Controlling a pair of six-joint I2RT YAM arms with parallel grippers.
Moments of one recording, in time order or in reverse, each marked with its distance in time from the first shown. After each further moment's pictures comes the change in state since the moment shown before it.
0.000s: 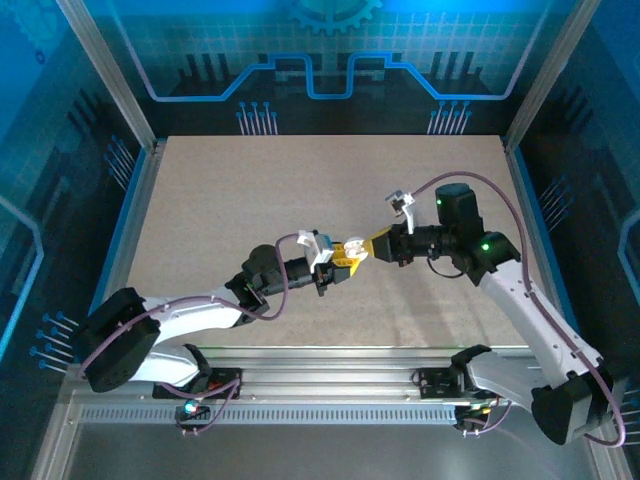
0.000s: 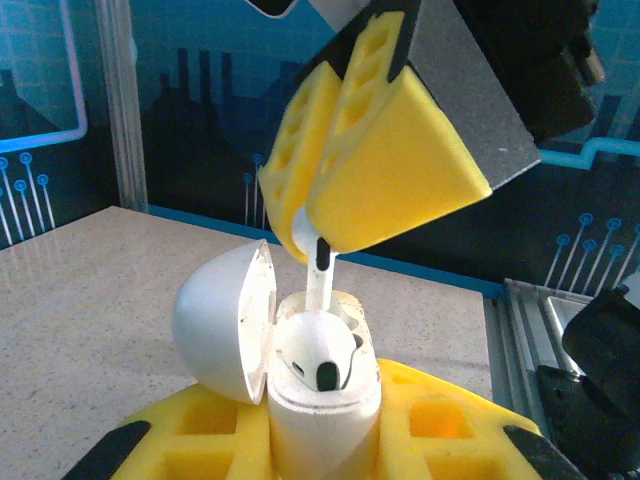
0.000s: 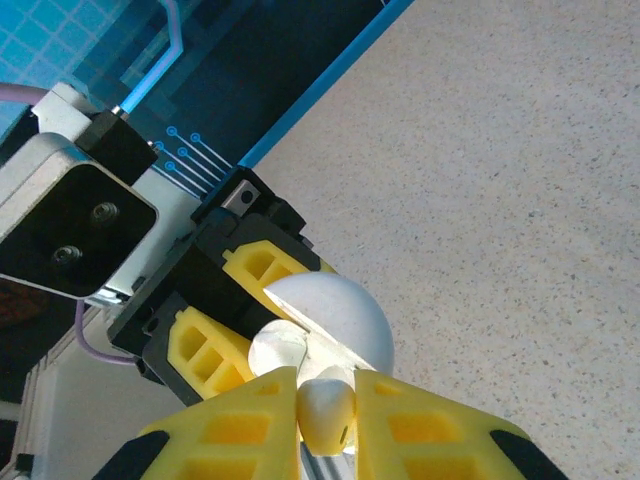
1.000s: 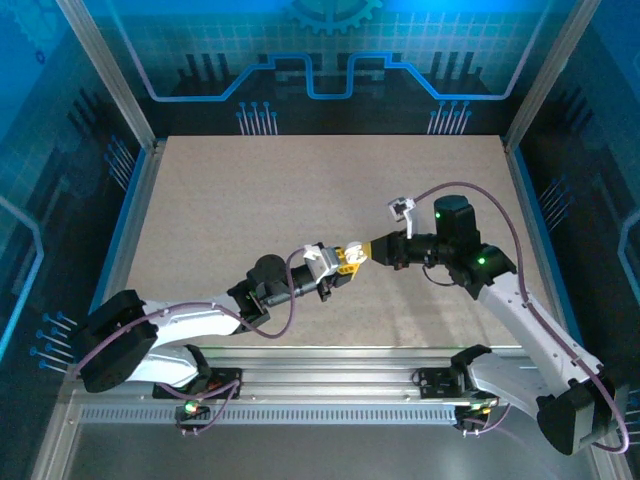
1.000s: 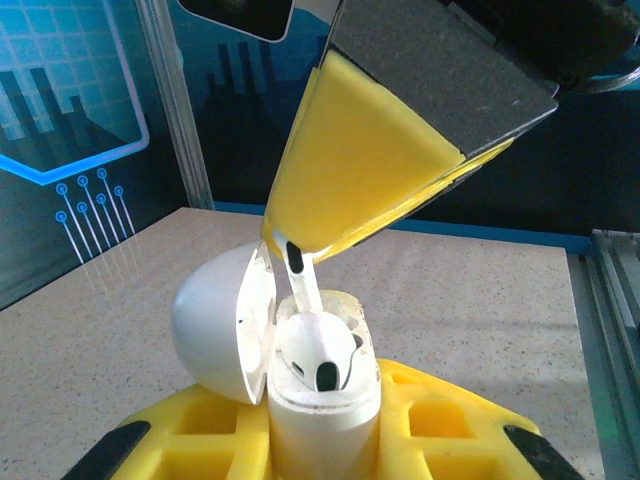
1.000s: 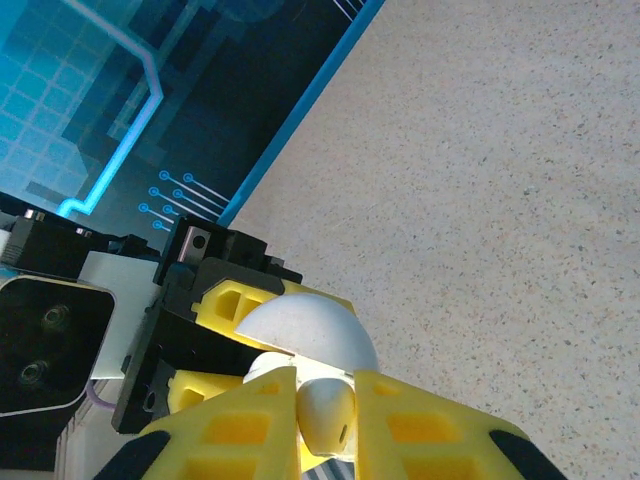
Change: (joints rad) left arm -0.077 -0.015 -0.030 -0.031 -0.185 0.202; right arm 0.032 -0.053 -0.121 0.154 0.070 0.230
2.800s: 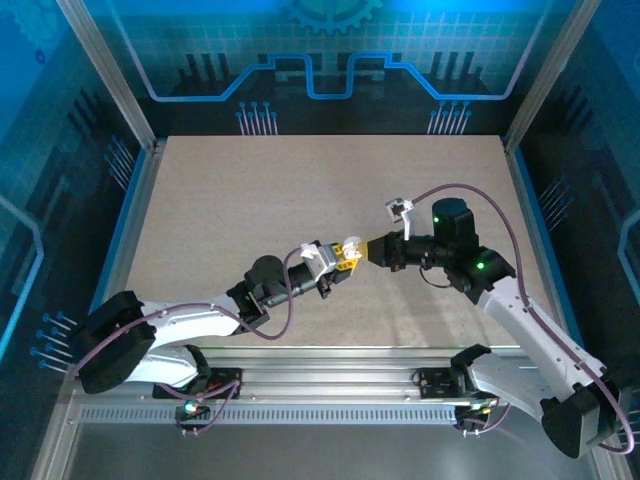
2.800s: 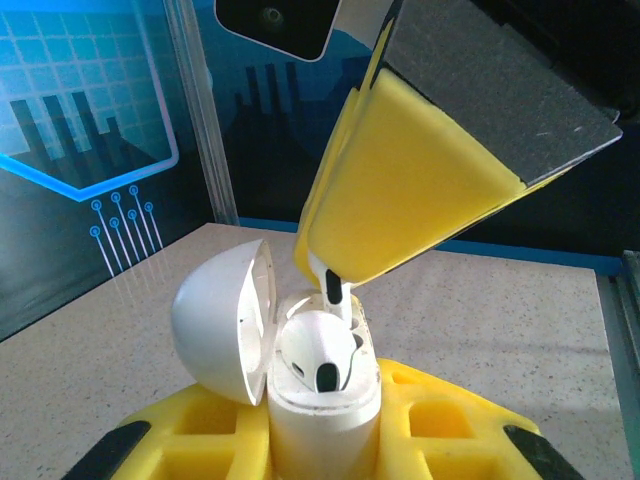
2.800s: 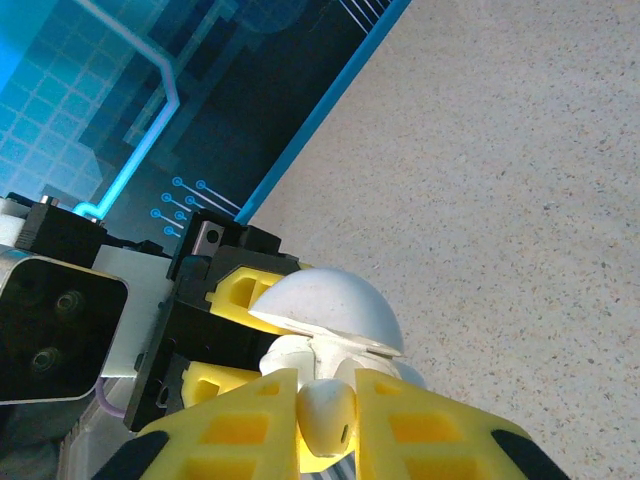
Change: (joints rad) left arm -0.005 -0.008 -0.003 0.031 -0.053 0.006; right arm 0.047 -0.023 -0.014 0.051 0.031 0.044
